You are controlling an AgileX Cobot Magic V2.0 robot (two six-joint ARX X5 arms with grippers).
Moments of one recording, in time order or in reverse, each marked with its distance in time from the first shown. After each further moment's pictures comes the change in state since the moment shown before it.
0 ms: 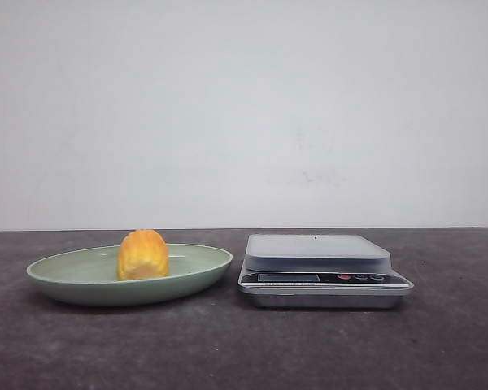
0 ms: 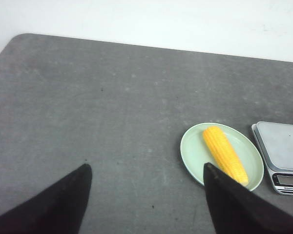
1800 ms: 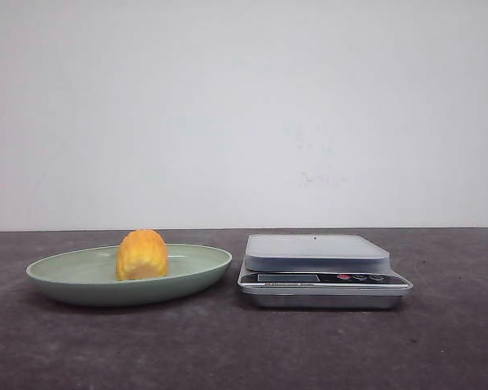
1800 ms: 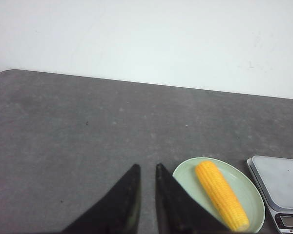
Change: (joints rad) left arm 0.000 -0.195 -0.381 0.396 -0.022 0.085; right arm -0.060 -0.678 -0.284 -0.400 0.081 0.076
